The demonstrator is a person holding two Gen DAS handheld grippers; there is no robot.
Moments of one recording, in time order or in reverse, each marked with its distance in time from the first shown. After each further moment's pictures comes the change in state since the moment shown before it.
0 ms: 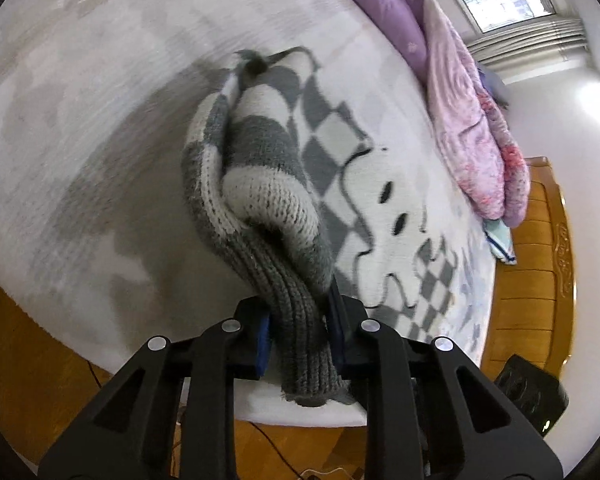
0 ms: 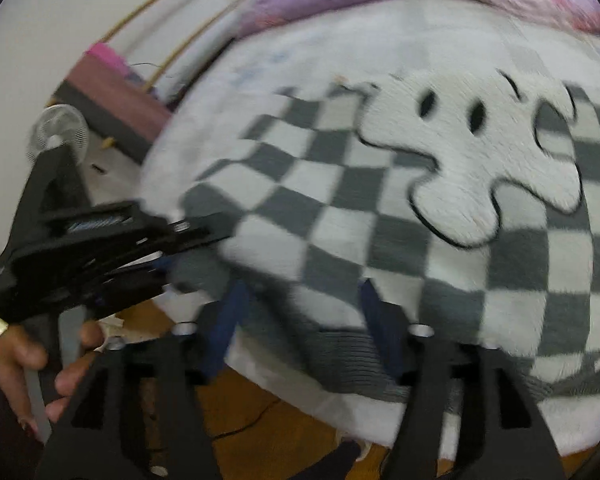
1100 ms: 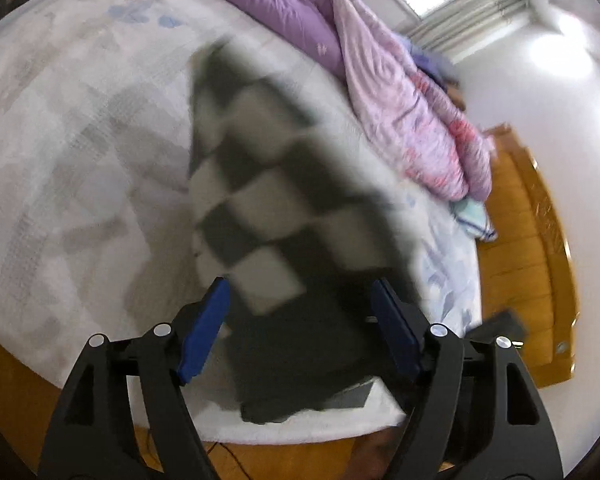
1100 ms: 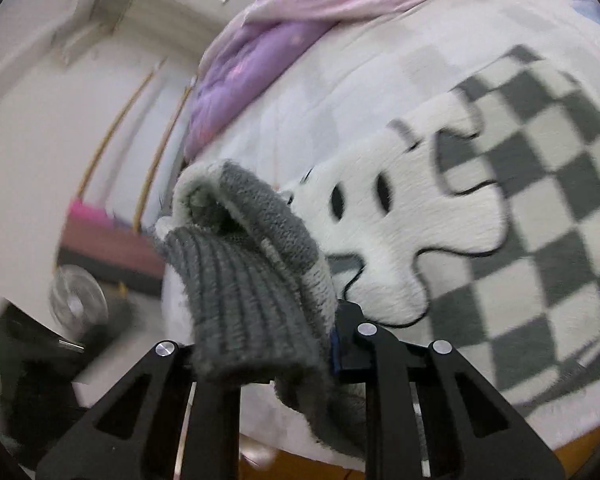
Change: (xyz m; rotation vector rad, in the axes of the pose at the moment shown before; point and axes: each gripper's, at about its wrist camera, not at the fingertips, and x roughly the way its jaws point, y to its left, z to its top) left arm 0.012 -0.135 -0.030 0.217 -0.072 -0.022; right arm -0.089 -0.116 0.022 0.569 -0.314 0.053
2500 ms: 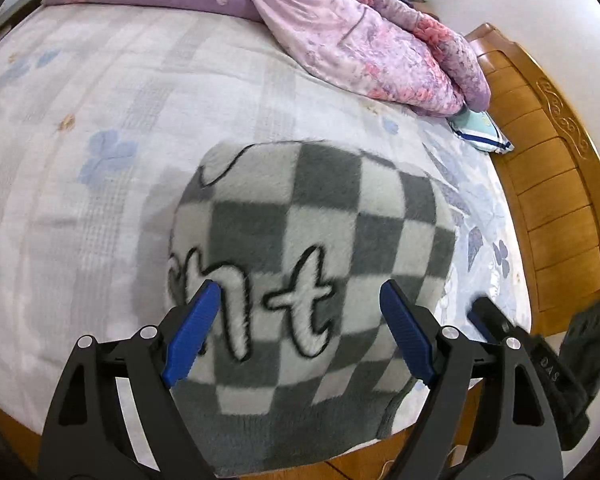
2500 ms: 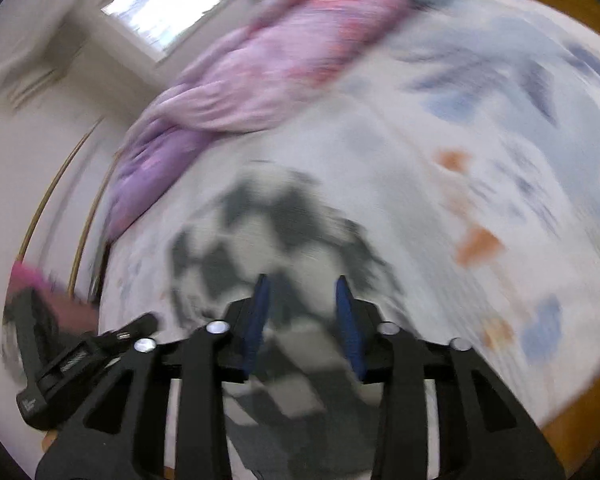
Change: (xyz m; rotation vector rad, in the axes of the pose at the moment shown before) left arm 0.132 -0.153 -0.004 0.288 0.139 0.090; right arm -0.106 -0.081 0.126 -0.147 -0.131 -0.242
